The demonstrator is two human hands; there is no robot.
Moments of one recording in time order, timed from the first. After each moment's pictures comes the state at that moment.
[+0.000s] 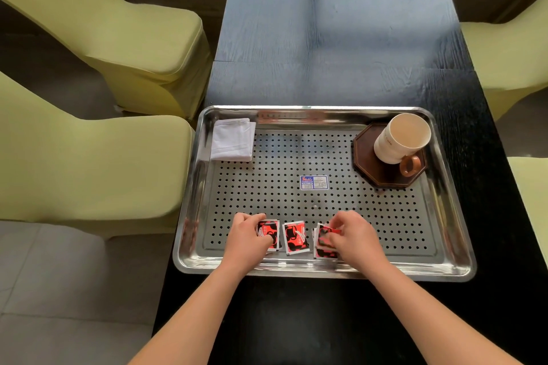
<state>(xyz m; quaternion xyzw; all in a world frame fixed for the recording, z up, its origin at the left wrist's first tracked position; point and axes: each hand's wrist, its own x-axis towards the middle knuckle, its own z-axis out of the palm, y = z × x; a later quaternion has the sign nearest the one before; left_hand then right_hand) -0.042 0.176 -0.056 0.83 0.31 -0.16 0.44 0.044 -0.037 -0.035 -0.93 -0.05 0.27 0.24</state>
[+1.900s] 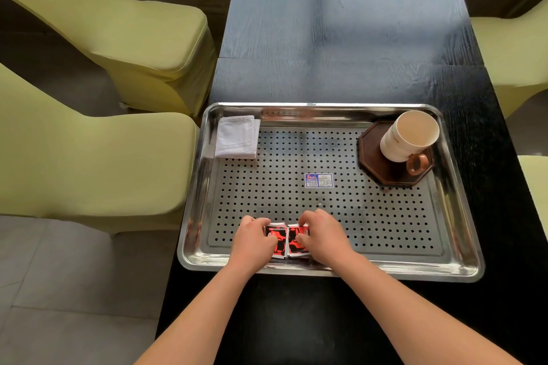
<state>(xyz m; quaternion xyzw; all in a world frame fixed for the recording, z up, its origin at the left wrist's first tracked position) -0.044 0.170 -0.051 0.84 0.32 -0.19 0.40 0.031 0.021 -0.057 -0.92 -0.16 0.30 0.18</state>
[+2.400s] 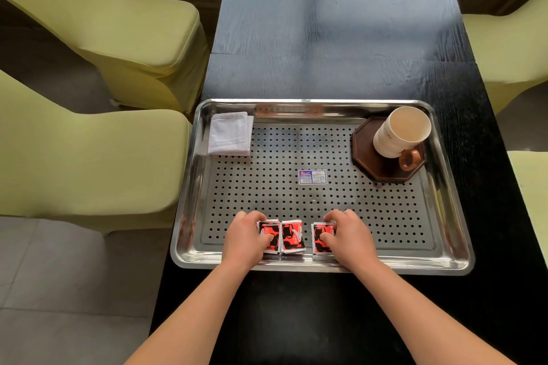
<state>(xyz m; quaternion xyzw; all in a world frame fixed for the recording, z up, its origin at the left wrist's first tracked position) -0.045 0.170 -0.056 0.87 0.31 -0.16 0.35 0.034 -0.033 -0.051 -0.95 -0.07 0.25 0.17</state>
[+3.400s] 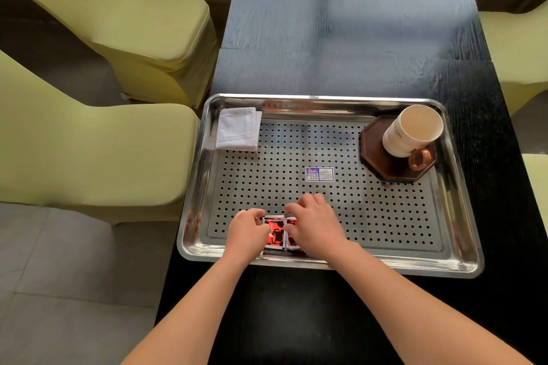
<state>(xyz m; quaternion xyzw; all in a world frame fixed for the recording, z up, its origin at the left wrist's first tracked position) -0.045 0.175 -0.046 0.81 0.37 -0.18 0.43 0.031 0.032 -0.055 -0.92 -0.29 0.24 0.11</state>
